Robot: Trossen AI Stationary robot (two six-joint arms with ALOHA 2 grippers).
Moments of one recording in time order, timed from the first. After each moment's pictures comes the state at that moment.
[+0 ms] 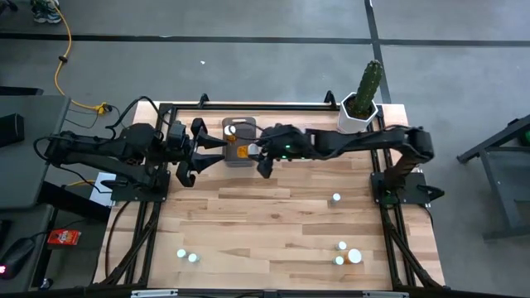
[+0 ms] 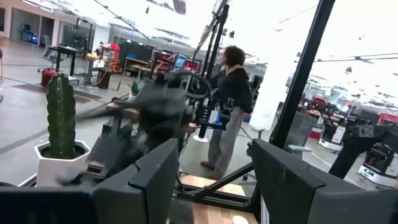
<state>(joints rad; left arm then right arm) 0.01 0.84 0.82 0.19 -0.09 -0.23 -0.05 1.72 1.40 -0.20 0.15 0.26</state>
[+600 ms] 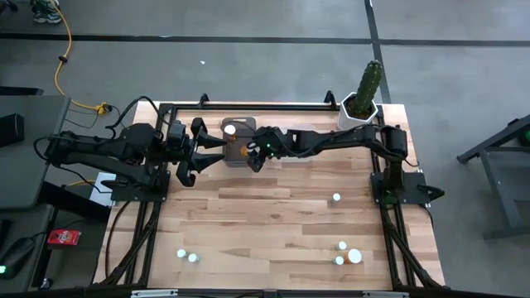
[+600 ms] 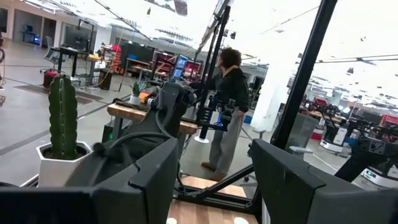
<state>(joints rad) 0.01 0.84 0.82 0.19 -0.09 -0.23 -0.14 1.93 1.43 -0.21 0.17 0.39</state>
